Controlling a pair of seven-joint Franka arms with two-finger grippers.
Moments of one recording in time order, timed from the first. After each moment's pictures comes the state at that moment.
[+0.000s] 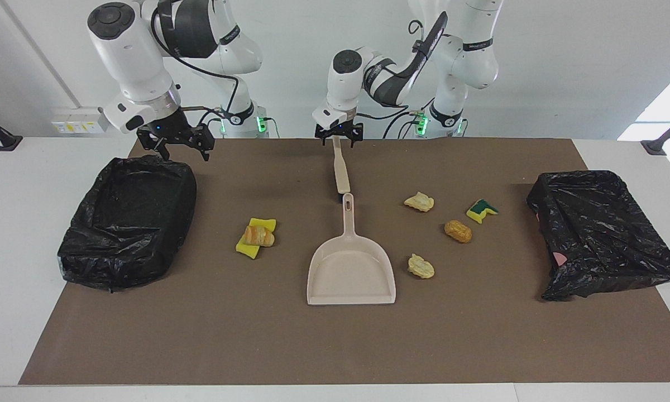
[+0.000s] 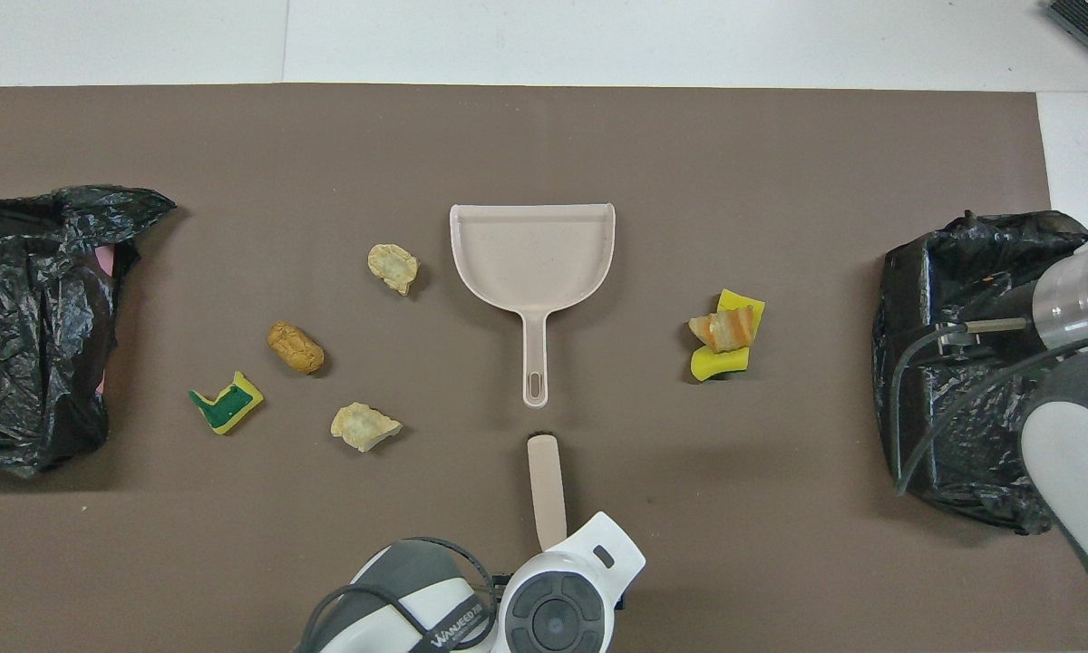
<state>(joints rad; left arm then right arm) -1.03 0.00 -0.02 -2.27 -0.20 2.21 -0.79 0.07 -0.10 -0.04 -1.85 -0.01 1.67 0.04</state>
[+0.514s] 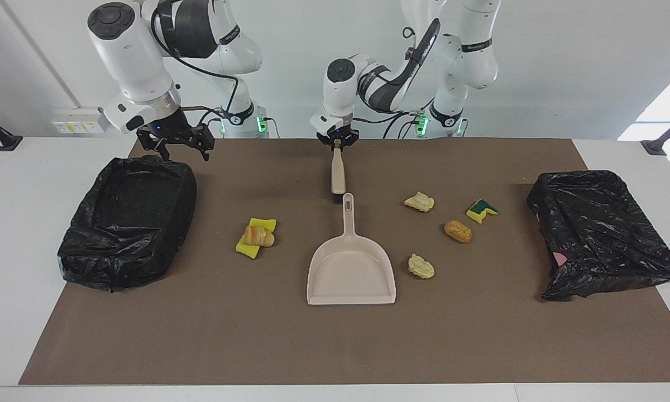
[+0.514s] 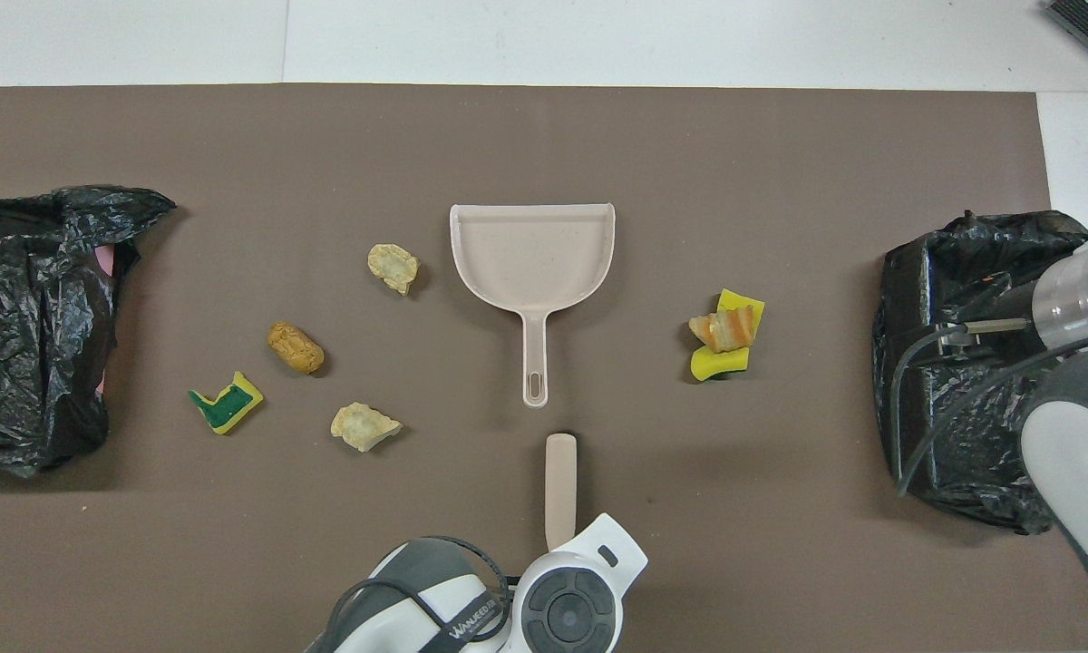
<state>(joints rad) -1.04 0.04 -0.01 -2.27 -0.20 2.22 -0.80 0.07 -0.10 -0.04 -1.85 -0.01 1.67 0.04</state>
